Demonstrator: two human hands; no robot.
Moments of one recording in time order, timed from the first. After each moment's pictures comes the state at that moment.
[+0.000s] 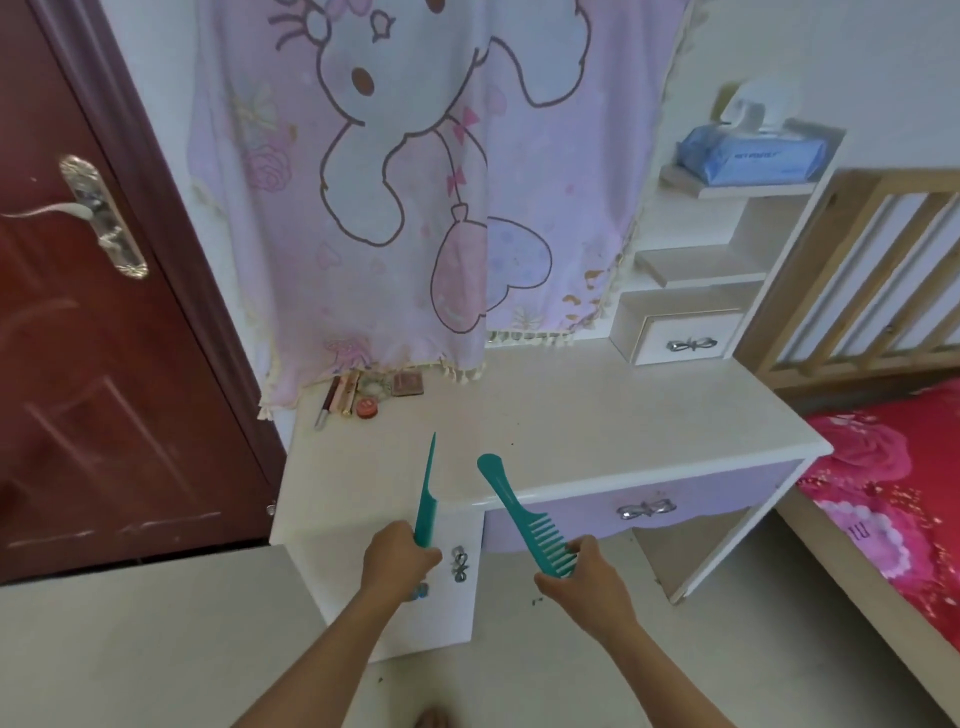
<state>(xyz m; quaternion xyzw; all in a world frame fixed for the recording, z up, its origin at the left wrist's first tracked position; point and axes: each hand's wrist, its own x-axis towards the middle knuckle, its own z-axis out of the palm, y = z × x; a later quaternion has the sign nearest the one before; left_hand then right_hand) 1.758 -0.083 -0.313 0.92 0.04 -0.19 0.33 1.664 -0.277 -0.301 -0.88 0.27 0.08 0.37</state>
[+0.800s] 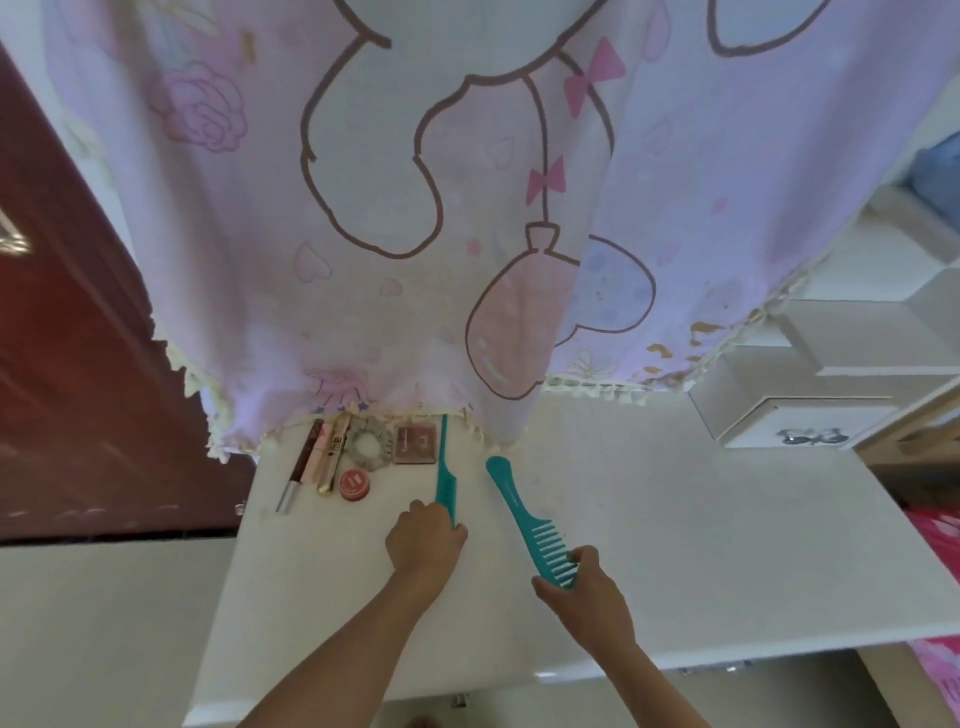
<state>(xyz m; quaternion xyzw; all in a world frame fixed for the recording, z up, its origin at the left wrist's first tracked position) 1.997 -0.153 -0.371 0.98 0.01 -0.16 0.13 1.905 -0.311 -0.338 -0.90 0.27 0.15 0.31</state>
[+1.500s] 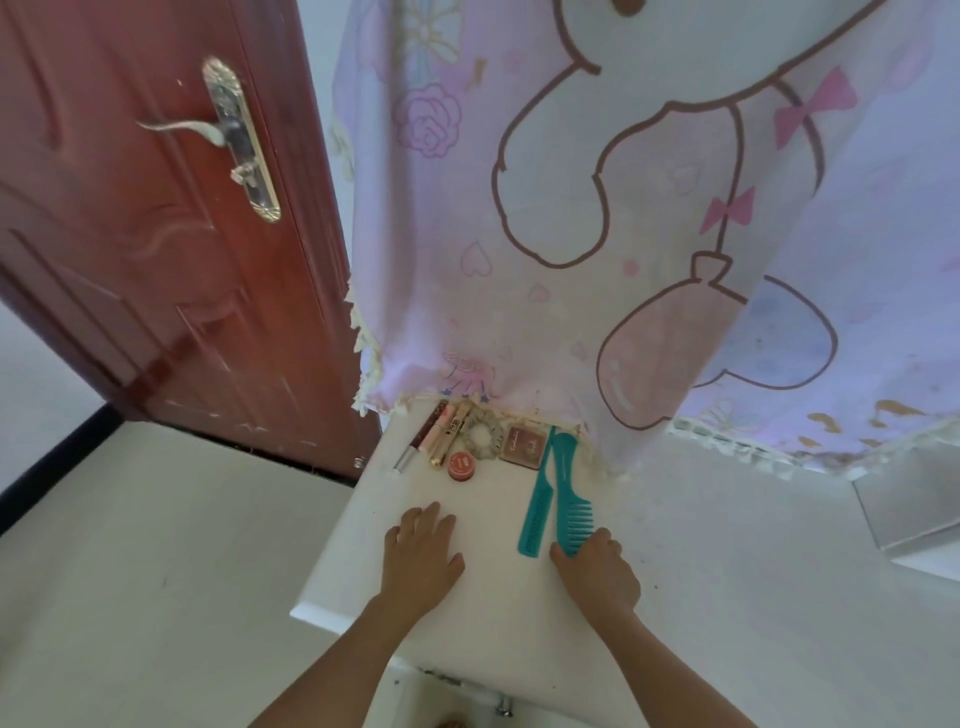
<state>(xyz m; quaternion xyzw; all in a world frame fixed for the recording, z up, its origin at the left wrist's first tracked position) 1.948 -0.055 -0.392 0.98 0.04 -0.15 0.12 1.977 -0.259 -0.366 -0.95 0.17 0.18 0.17</state>
